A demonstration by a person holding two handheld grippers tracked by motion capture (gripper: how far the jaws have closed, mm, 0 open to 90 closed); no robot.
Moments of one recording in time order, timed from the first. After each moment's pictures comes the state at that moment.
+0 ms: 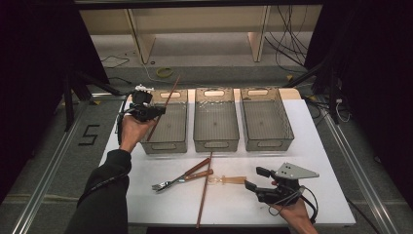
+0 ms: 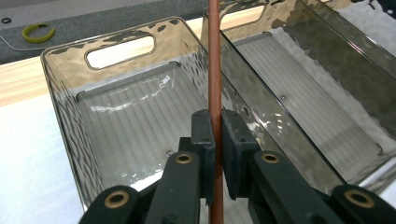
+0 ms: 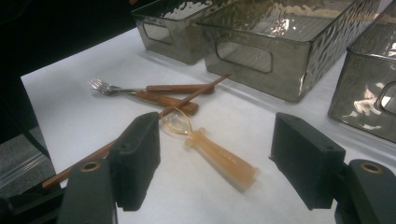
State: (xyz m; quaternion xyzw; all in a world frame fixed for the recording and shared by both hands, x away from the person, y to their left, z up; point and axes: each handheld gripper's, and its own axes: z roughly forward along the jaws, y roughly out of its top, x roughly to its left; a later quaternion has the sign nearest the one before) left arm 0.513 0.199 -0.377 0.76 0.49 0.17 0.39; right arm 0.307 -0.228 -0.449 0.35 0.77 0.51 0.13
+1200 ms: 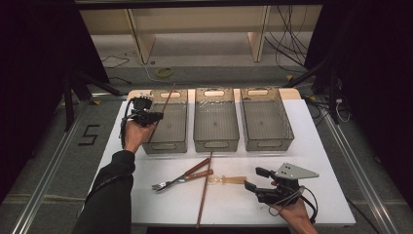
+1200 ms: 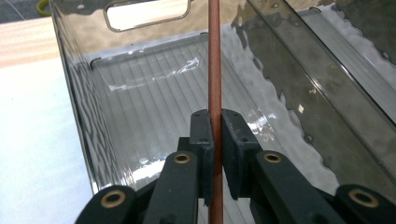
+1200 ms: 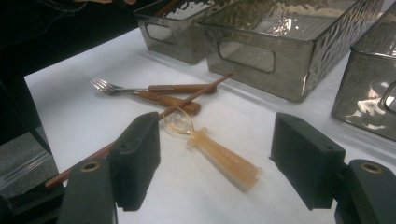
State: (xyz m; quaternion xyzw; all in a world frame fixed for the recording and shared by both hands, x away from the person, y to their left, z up) left arm 0.533 0.211 -0.423 0.74 0.53 0.16 0.37; right arm 0.307 -0.228 -0.449 0.35 0.77 0.51 0.13
